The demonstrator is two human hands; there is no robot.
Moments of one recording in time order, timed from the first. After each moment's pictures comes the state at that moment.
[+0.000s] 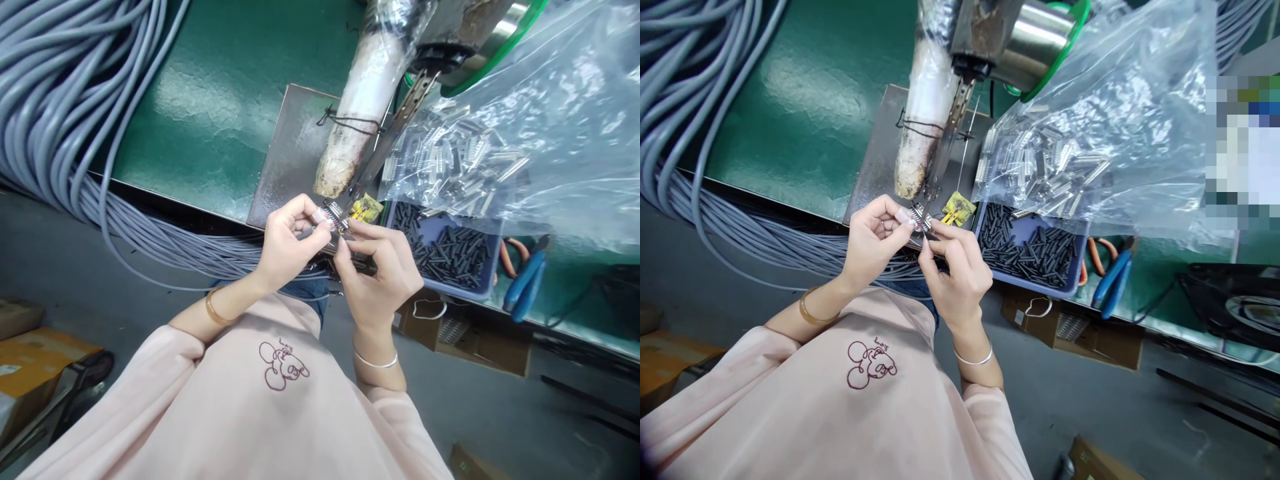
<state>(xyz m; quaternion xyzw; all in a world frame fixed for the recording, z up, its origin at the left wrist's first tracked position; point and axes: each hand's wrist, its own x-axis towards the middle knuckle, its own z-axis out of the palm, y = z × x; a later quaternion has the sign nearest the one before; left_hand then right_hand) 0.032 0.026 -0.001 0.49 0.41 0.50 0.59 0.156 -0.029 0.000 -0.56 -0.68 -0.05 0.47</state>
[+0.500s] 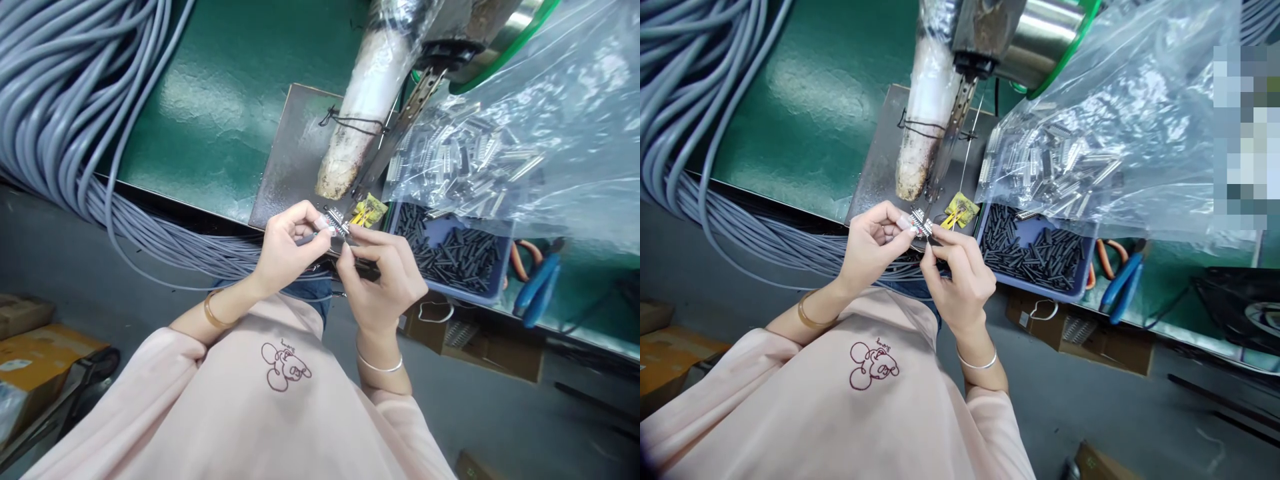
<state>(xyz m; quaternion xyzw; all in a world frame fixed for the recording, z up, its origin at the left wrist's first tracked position) 0.024 0.023 -0.001 0.52 0.40 0.47 0.59 0.159 -0.032 -0.002 -0.55 -0.69 -0.05 0.47</state>
